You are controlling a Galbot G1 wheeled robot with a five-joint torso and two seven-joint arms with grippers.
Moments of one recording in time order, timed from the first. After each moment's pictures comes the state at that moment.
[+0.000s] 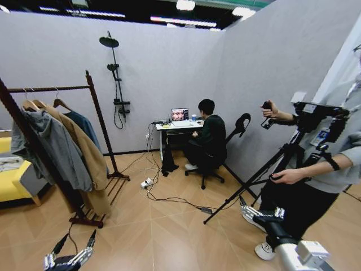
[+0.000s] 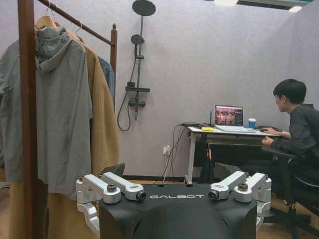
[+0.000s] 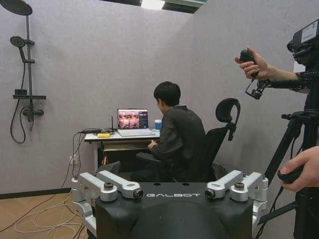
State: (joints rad) left arm 1.94 -1.35 -0.90 -2.27 -0.51 -0.14 0.13; right arm -1.76 1.22 0.85 2.47 0.47 -0.20 0.22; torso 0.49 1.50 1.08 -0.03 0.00
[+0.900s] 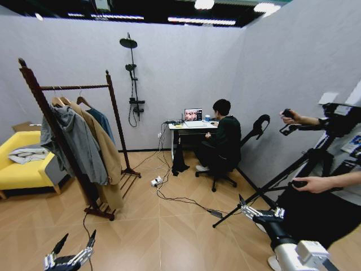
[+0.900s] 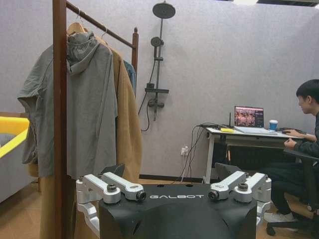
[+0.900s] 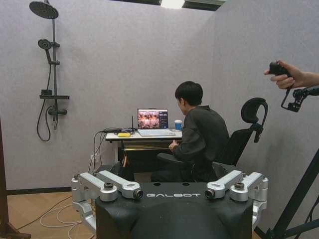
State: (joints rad) left arm 1.94 -1.35 -0.90 -2.27 -0.51 -0.14 0.13; right arm -1.76 1.22 0.85 2.47 0.47 -0.20 0.22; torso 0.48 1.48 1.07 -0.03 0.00
